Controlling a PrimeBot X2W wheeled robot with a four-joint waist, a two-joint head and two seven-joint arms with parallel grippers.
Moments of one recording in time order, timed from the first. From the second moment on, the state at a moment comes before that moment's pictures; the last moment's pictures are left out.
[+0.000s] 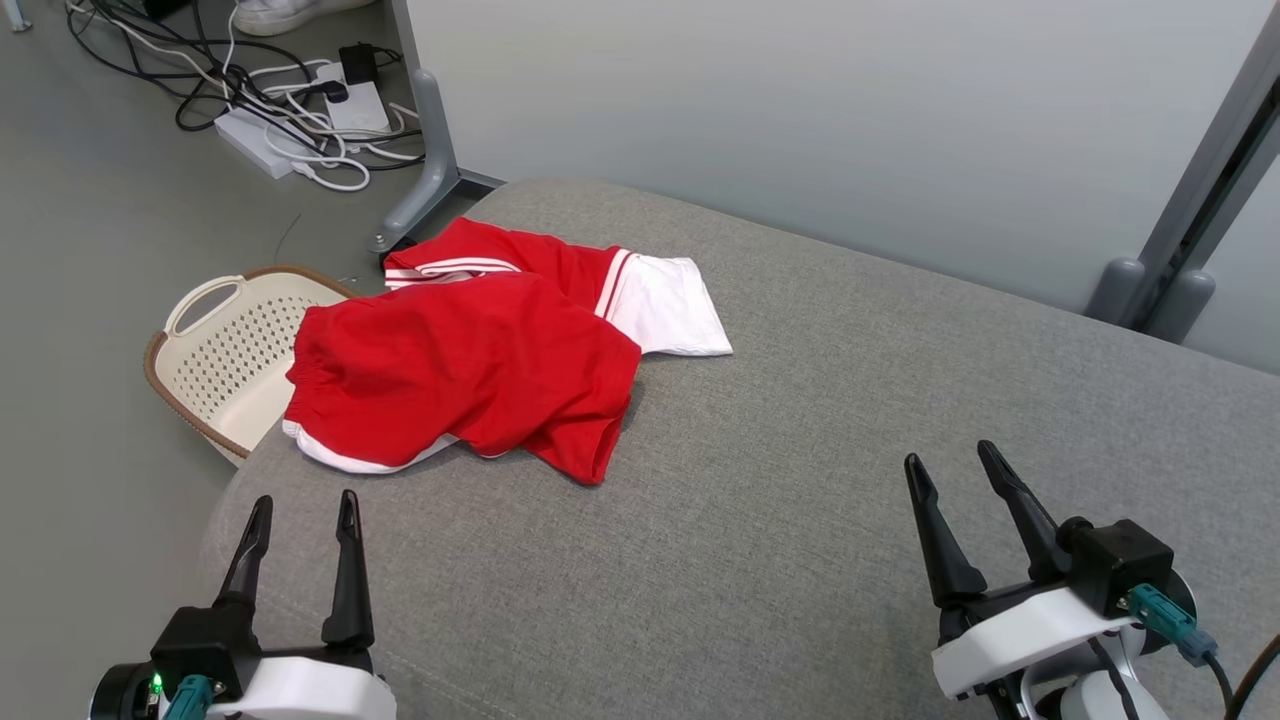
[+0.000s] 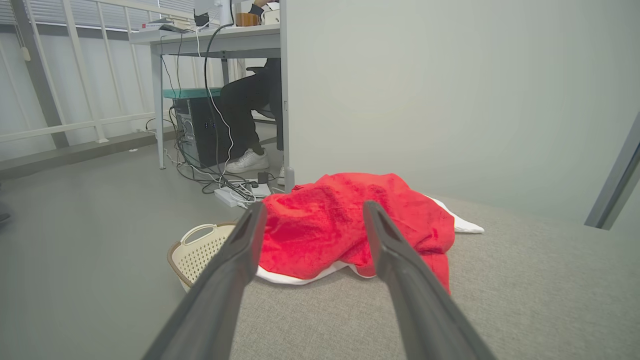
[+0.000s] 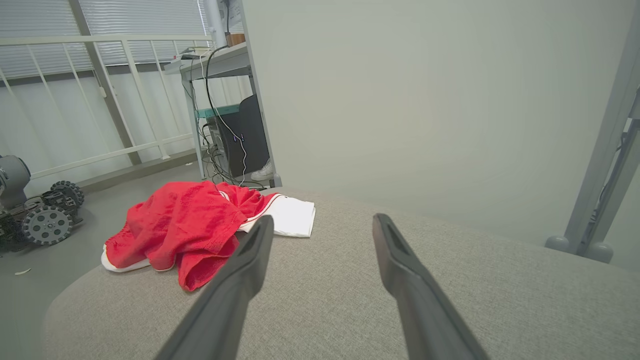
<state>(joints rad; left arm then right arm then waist) 0.03 0.07 -0.02 0.14 -0.17 0.06 -0.24 -0.14 -0.06 0.17 0.30 0.23 0.13 -0.26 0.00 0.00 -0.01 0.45</state>
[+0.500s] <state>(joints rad) -0.01 0.10 -0.01 0.10 -0.20 0.05 -0.19 -0.16 -0.07 0.19 0.30 0.24 0.13 -0.26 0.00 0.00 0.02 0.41</state>
